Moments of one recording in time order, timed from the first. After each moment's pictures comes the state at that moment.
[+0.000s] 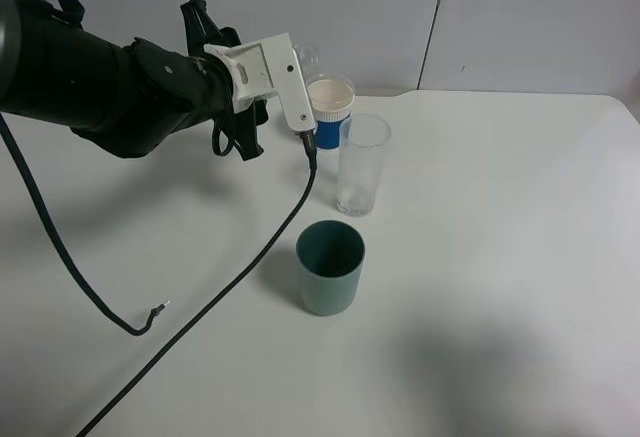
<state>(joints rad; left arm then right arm) -0.69 1.81 -0.95 -1.12 -0.63 1.95 -0.07 0.01 -0.49 0.08 1.07 -0.17</state>
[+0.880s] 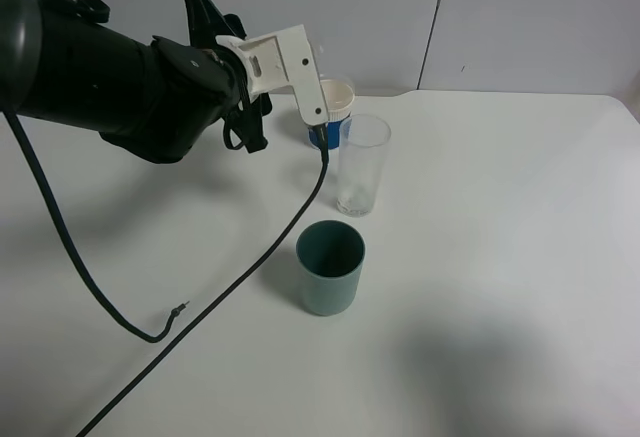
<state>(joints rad) -0.78 1.82 -0.99 -1.31 -0.80 2.13 -0.07 0.01 -0.49 0.08 1.07 -0.17</state>
